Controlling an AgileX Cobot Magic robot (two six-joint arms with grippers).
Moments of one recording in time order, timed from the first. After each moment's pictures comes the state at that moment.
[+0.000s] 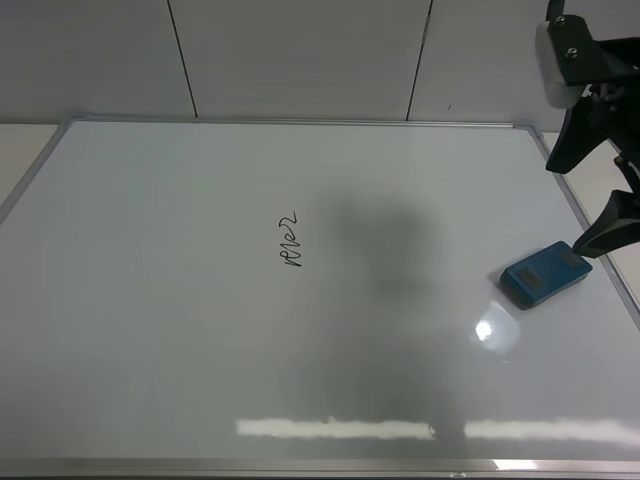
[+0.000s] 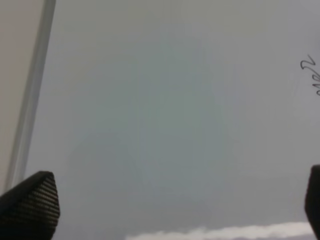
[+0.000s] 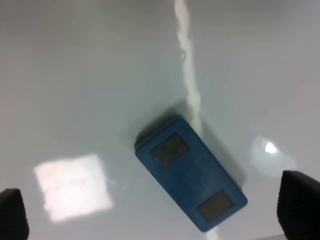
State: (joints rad) left arm 0.00 0.00 -0.50 -0.09 1.06 0.05; right arm 0.15 1.41 -1.10 0.16 1.21 -1.38
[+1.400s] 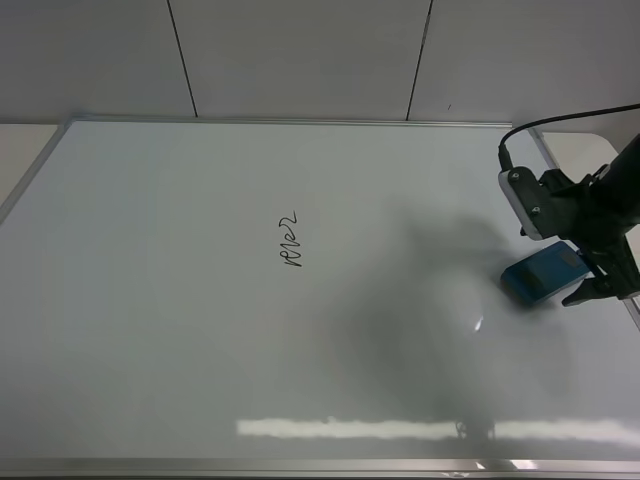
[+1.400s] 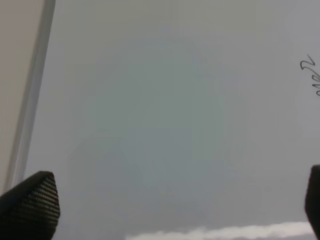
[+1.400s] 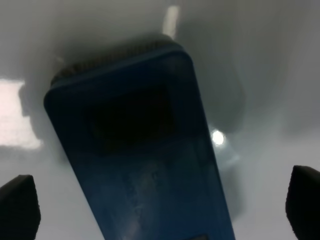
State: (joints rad) left arm 0.00 0.00 -0.50 -0.09 1.06 0.05; right arm -0.01 1.70 -0.83 0.09 0.61 -1.89
